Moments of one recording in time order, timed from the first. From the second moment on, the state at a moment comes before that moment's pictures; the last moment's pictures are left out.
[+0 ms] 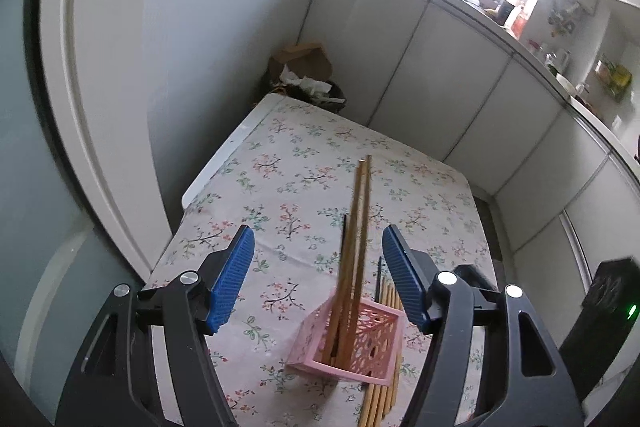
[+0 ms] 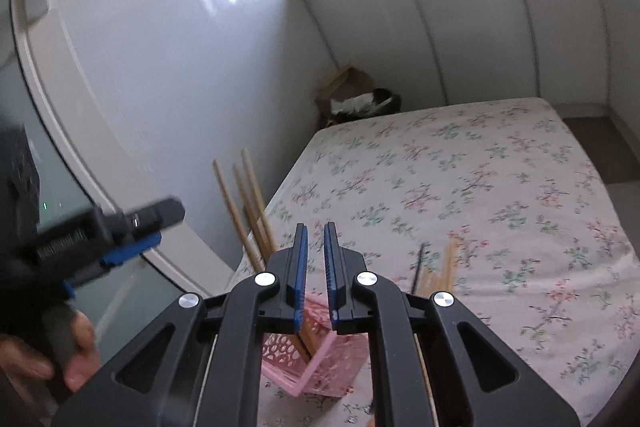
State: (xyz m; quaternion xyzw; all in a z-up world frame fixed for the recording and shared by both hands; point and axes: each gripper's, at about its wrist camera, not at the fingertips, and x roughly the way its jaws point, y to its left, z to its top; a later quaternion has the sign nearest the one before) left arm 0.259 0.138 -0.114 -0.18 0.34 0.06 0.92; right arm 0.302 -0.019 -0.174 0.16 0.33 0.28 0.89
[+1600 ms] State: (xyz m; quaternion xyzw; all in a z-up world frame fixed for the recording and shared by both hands) left arm 0.262 0.032 -0.116 -0.08 0.40 -0.05 0.91; right arm 0.350 -0.046 -0.309 0.09 0.63 0.19 0.75
